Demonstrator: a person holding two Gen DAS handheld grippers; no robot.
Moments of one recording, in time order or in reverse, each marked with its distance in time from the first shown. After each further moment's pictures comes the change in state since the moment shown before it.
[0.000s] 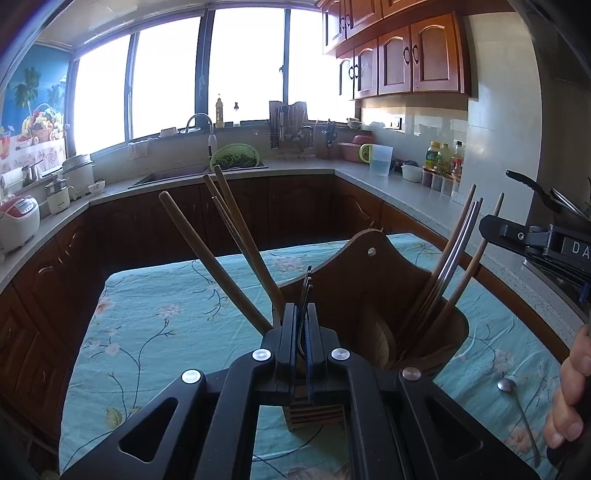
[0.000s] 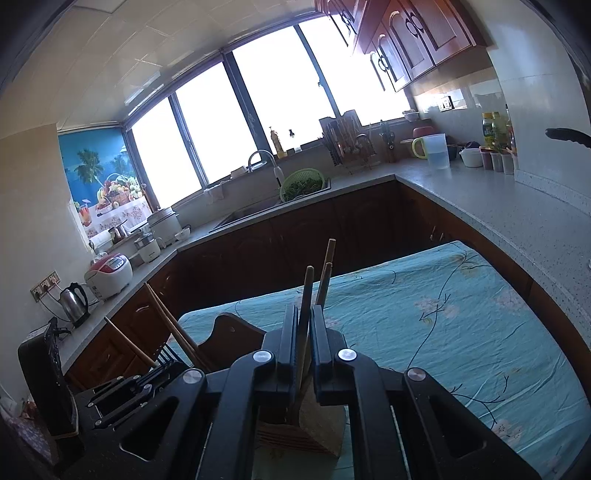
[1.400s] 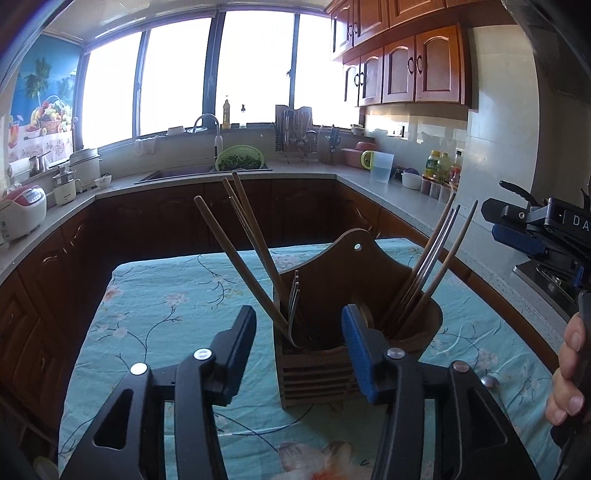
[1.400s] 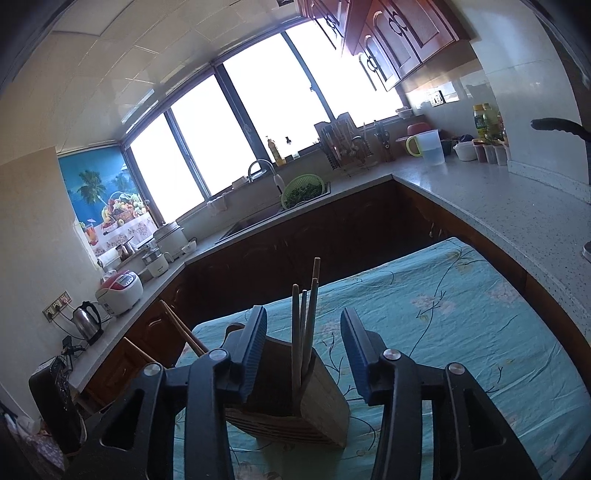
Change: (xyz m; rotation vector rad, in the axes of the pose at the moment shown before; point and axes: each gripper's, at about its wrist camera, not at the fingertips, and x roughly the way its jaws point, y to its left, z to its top) left arm -0.039 -0.014 -0.023 -0.054 -0.020 0.016; right arm -0.029 -0.020 0.007 0.077 -0.025 0.036
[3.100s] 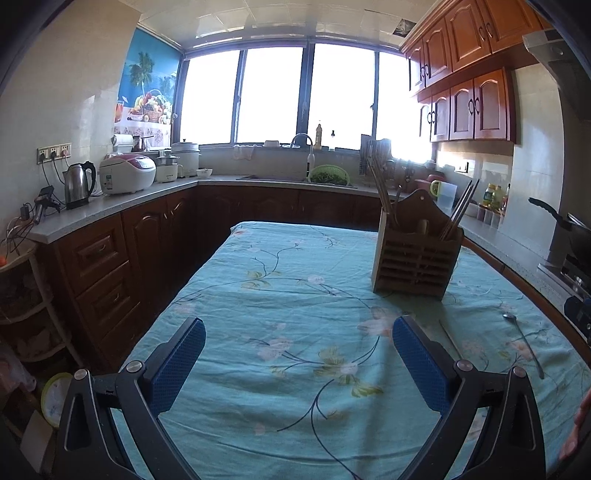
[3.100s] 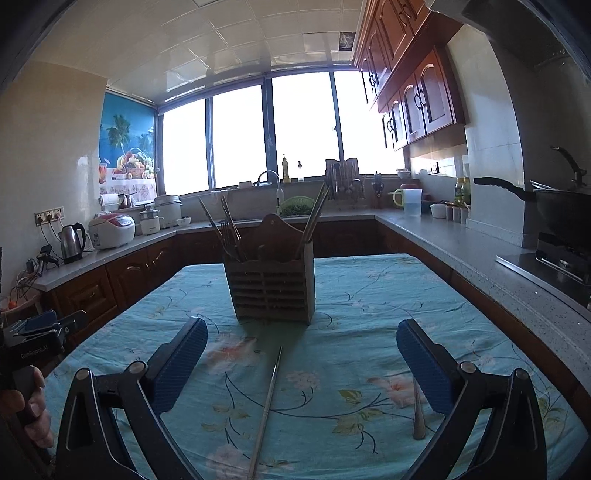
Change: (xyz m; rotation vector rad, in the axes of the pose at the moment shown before) left arm -0.220 0.046 -0.189 -0.116 -0.116 0.230; right arm -0.172 0.047 -0.195 -0.337 -0.124 -0.161
